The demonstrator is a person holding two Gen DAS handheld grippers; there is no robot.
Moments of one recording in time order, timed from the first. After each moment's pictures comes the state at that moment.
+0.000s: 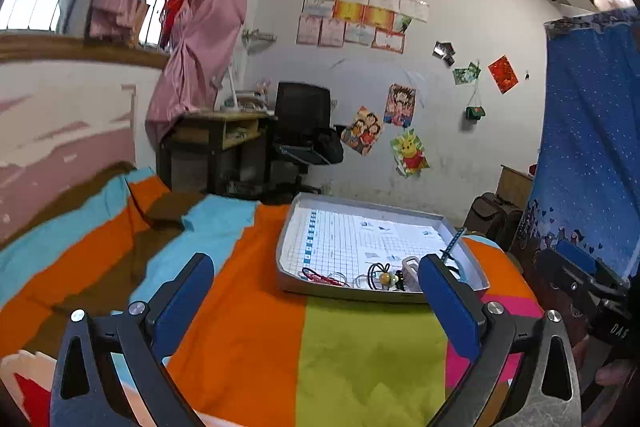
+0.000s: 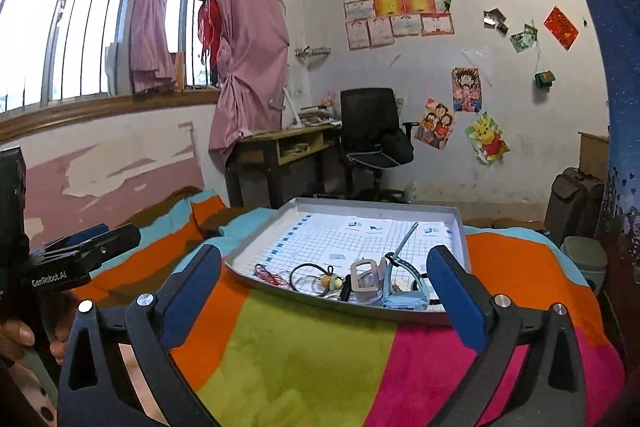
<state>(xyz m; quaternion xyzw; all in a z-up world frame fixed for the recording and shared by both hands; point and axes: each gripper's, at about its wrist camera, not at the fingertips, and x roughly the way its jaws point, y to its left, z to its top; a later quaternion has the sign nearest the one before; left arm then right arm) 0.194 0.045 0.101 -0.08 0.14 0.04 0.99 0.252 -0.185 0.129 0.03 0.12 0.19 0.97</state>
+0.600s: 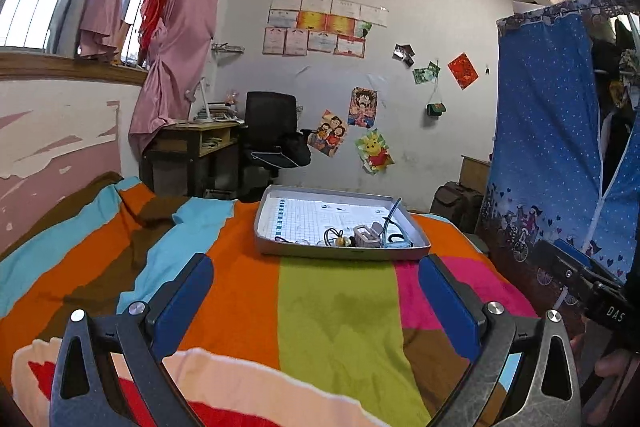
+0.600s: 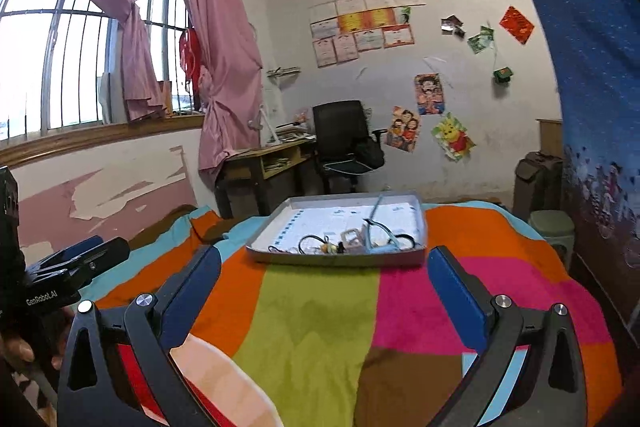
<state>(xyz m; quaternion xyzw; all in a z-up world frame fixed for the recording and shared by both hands) 0.077 0.026 0.095 -0.05 0.13 -0.01 0.99 0.113 -0.220 0.124 0.07 0.11 0.13 0.98</state>
